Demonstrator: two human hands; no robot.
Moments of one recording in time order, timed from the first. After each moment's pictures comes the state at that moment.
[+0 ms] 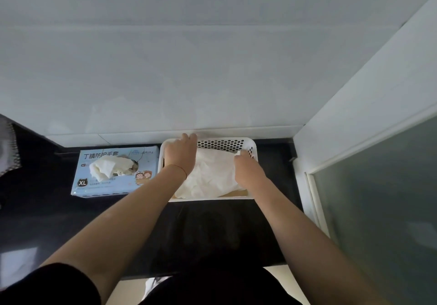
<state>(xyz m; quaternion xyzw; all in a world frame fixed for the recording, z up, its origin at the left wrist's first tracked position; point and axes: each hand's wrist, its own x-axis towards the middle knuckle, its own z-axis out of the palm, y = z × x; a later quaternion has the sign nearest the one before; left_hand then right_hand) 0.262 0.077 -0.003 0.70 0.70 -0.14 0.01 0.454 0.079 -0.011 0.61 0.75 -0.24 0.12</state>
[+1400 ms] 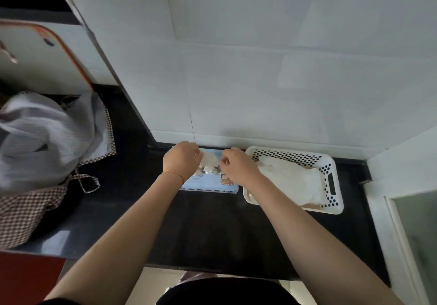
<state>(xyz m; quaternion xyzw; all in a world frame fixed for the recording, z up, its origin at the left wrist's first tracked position) 0.041 -0.006 0.042 0.57 0.80 0.08 0.18 0.209 0.041 0.027 0.51 0.81 -0.29 -0.02</state>
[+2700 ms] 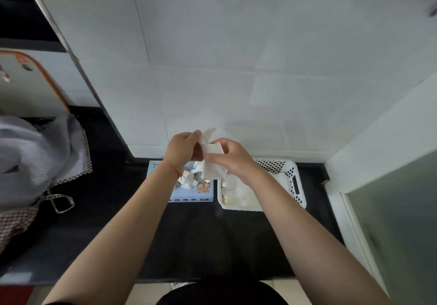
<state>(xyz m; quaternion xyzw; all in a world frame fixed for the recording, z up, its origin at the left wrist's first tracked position) 0.102 0.012 0.116 0.31 0.65 0.47 0.50 0.259 0.027 0.128 0.50 0.63 -0.56 -0.21</state>
